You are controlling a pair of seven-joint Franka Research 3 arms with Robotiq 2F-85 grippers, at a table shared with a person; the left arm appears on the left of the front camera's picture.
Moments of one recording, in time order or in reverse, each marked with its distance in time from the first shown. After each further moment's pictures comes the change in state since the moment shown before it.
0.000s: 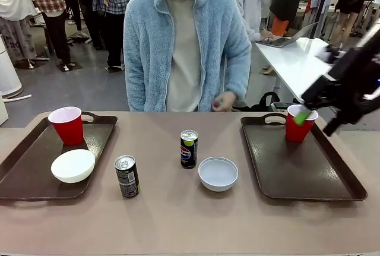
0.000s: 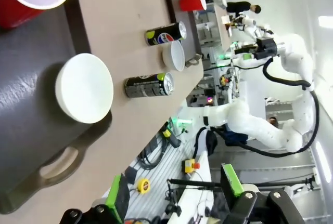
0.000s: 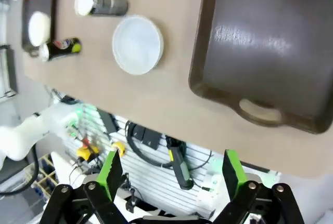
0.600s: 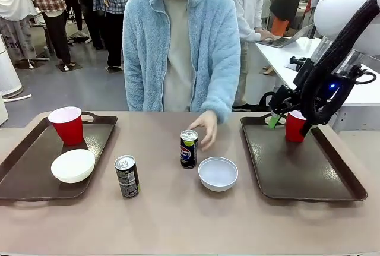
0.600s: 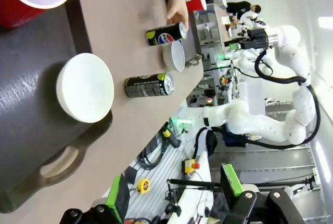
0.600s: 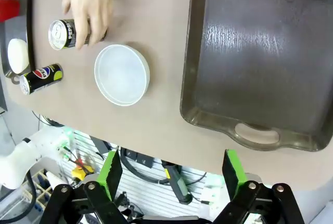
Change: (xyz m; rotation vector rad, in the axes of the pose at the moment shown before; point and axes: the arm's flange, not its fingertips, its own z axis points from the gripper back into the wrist) left arm -0.001 0.000 0.001 0.001 -0.001 0.002; right arm 0.037 0.008 -0.034 -0.069 -0.009 -0.055
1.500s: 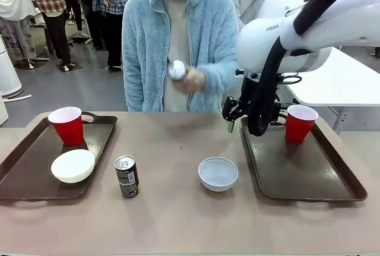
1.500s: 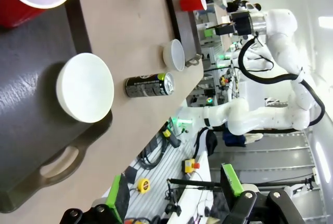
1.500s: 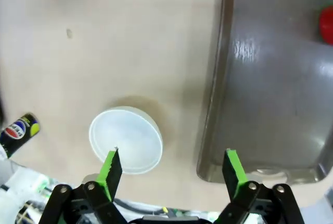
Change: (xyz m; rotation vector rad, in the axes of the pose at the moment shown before) left arm 0.000 0.000 0.000 0.000 0.001 0.001; right arm 0.079 0.091 -0.085 -0.231 -0.006 -0.005
